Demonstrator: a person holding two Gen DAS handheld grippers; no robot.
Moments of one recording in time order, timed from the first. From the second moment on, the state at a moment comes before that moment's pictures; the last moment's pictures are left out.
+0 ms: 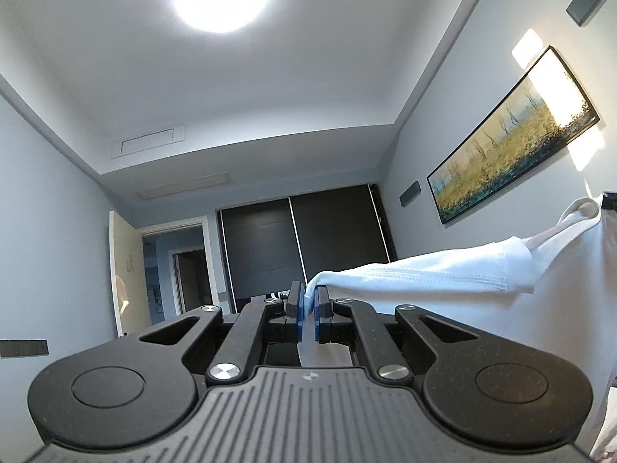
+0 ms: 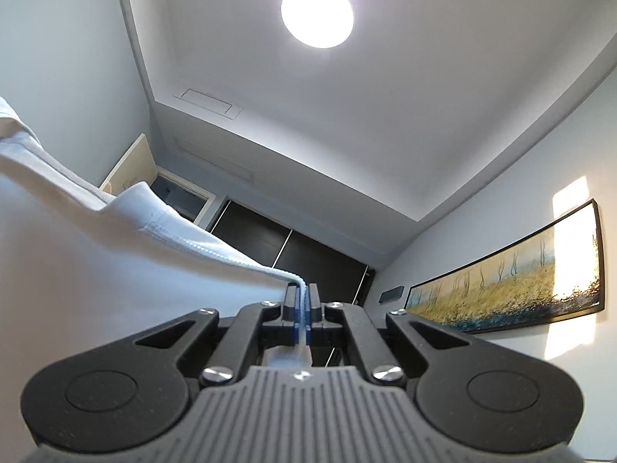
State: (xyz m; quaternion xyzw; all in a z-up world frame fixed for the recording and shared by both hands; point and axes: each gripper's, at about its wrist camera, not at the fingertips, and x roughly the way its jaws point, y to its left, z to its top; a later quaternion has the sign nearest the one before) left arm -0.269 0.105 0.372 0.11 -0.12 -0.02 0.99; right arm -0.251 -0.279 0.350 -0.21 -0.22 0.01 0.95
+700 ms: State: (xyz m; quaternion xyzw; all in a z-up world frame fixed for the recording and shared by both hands) left arm -0.020 0.116 0.280 0.11 0.14 -0.01 0.98; right arm -0.011 -0.250 0.274 -0.20 -0.01 0.06 0.98
